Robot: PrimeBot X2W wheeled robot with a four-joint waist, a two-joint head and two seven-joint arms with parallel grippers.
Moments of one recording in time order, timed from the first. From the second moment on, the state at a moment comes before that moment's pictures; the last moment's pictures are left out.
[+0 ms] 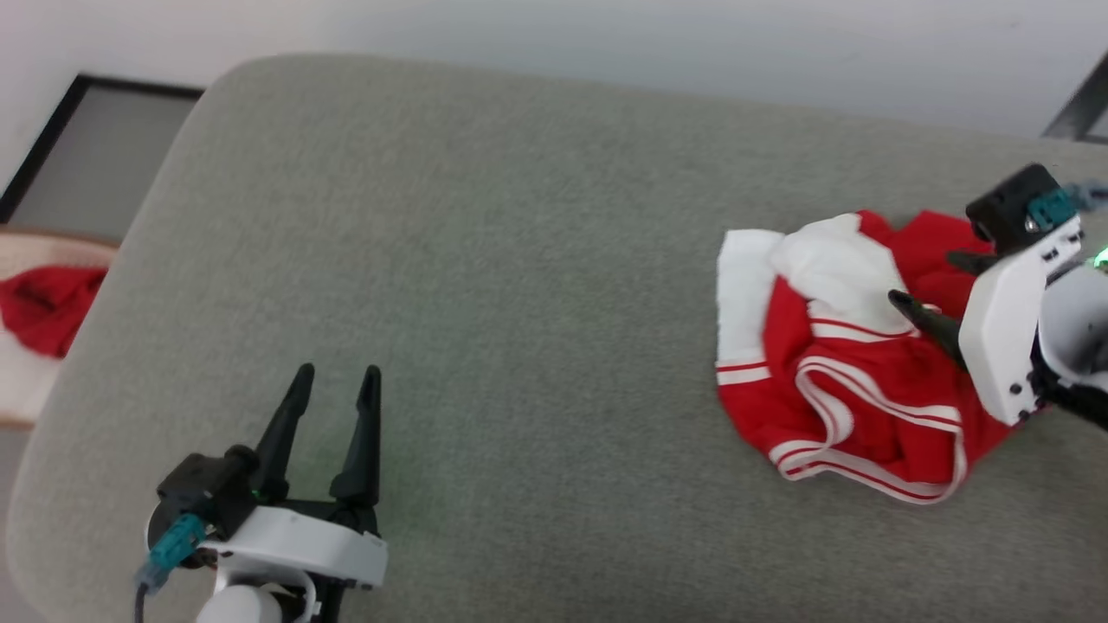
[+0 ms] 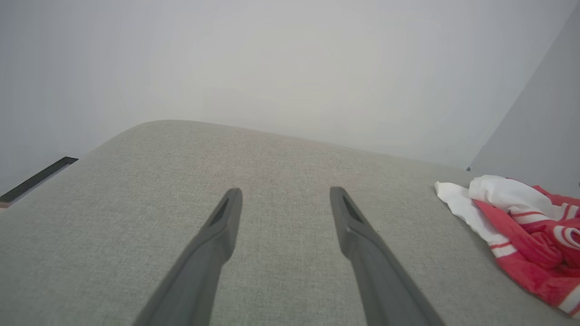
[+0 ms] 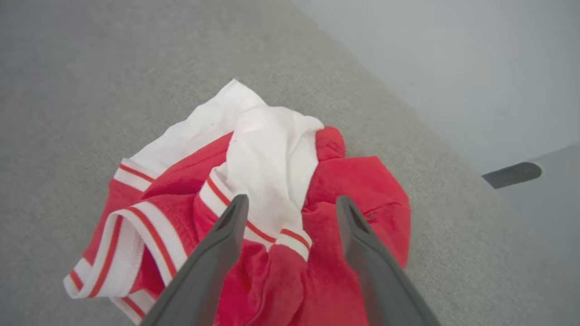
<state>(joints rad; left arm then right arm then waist) -0.15 0.19 -0.09 0.17 -0.38 -0.12 -0.26 -0.77 -0.72 0.71 0.22 0.70 0.13 0.53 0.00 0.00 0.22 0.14</state>
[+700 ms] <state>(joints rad) -0.24 0.12 -0.13 0.19 -0.38 -0.13 -0.26 -1.09 -0.81 1.08 0.31 0.88 0.13 0.62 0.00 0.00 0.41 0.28</state>
